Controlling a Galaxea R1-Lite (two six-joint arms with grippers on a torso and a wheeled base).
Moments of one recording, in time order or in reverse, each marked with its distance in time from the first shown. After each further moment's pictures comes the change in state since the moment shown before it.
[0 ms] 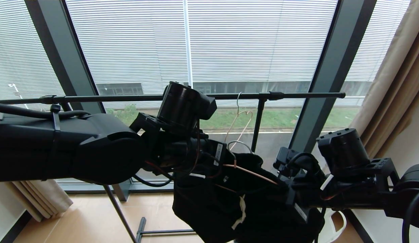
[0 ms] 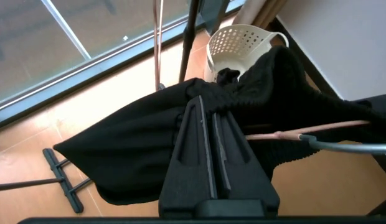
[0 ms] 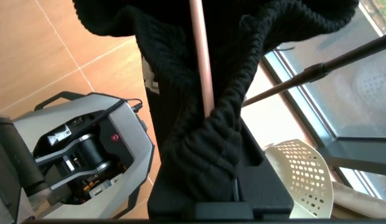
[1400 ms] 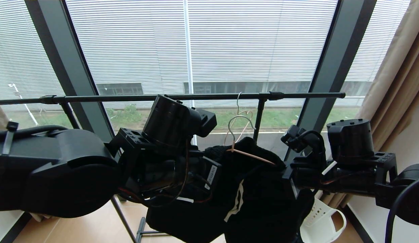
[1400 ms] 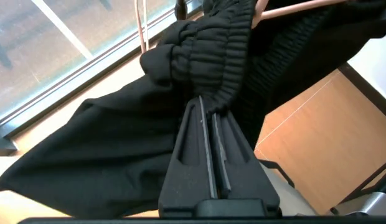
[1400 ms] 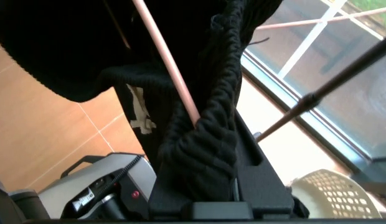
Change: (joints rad) left arm -0.045 -0.100 0.155 -0.009 -0.003 0.090; right arm -0.061 0.030 0.024 -0.293 0.111 0.213
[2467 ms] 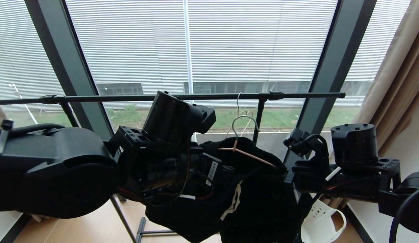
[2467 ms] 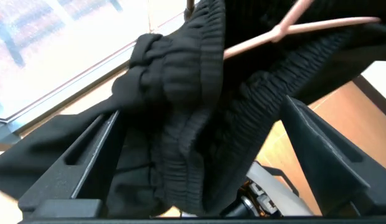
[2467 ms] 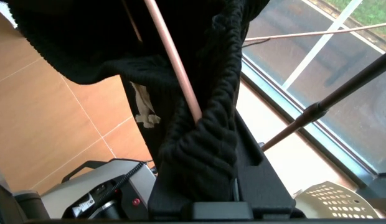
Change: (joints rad) left arm -0.012 -0.016 -0.007 -0.003 0.061 -0.015; right arm 0.002 -0.006 0.053 -0.064 0.016 -0.002
